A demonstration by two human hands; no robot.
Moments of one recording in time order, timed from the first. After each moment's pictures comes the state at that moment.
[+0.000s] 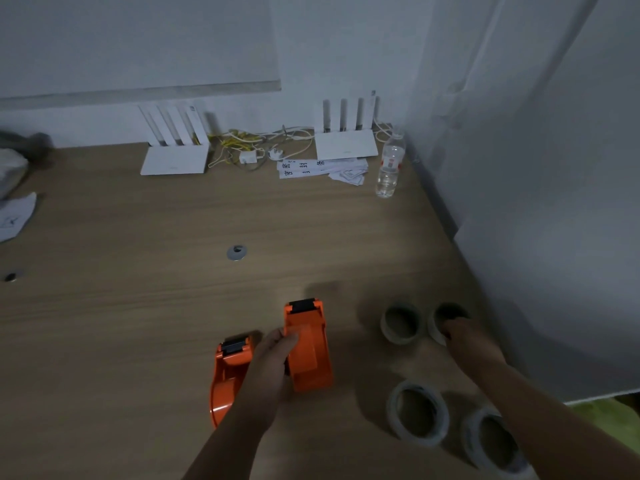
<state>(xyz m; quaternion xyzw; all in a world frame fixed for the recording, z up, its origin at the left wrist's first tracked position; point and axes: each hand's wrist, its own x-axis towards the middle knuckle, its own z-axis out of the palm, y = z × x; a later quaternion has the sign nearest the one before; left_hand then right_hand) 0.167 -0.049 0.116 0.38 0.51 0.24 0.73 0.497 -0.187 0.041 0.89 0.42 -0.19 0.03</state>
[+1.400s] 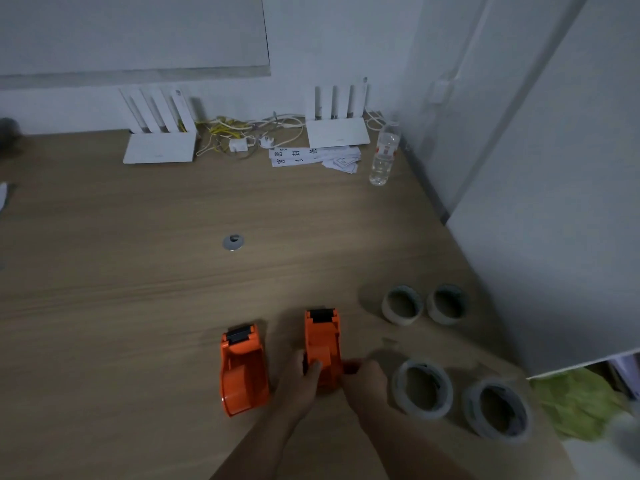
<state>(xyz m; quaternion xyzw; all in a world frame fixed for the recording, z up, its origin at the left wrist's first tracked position) 0.151 -0.076 0.040 0.60 0.54 0.06 0.59 0.259 -0.147 0.038 0.86 0.15 -0.38 -0.29</state>
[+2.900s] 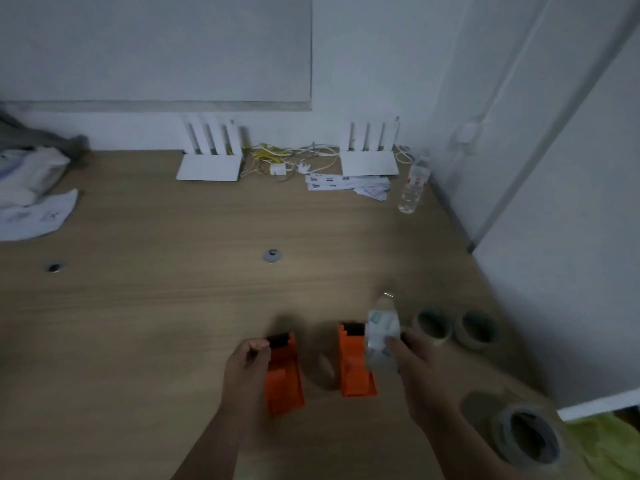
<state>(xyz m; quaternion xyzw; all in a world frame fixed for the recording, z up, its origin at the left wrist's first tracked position) 0.045 -0.009 0.078 0.50 0.58 0.33 0.55 0.264 -0.147 0.134 0.66 0.21 -0.38 -0.61</state>
